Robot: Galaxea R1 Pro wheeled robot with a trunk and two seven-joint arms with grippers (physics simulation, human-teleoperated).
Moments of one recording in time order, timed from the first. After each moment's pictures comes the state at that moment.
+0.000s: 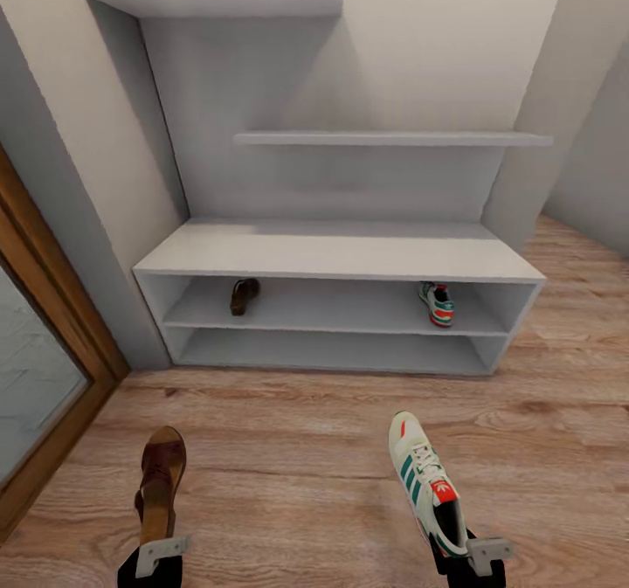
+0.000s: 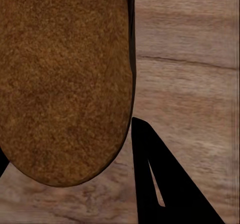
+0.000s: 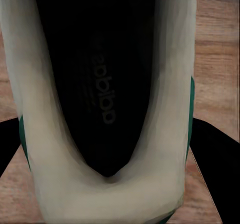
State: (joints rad) left arm -0.18 0.02 0.20 -0.57 -0.06 -0.33 0.02; right arm -0.34 -0.10 -0.26 -0.16 0.23 -0.71 0.13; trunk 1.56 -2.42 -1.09
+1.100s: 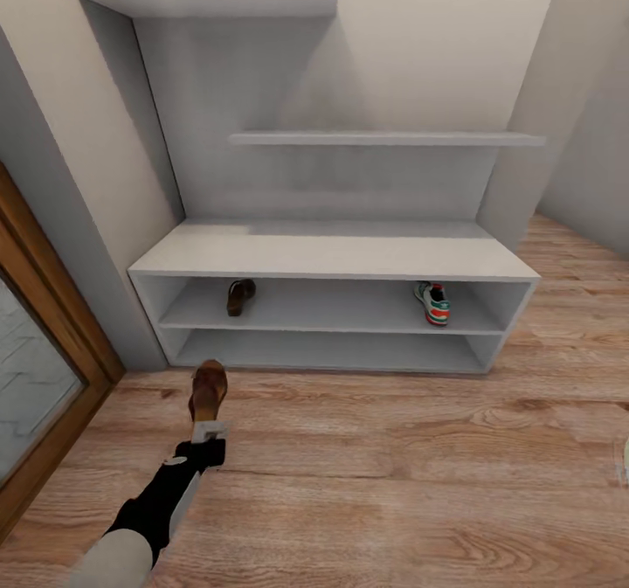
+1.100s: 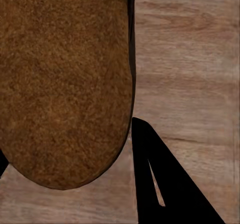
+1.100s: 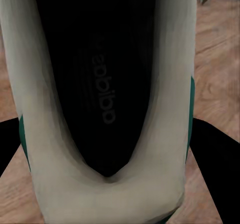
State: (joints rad) left arm -0.59 -0.01 0.10 -0.55 -0.07 0.17 0.03; right arm -0.34 -0.43 -0.99 -0.19 0.22 -0.64 0.07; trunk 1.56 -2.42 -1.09
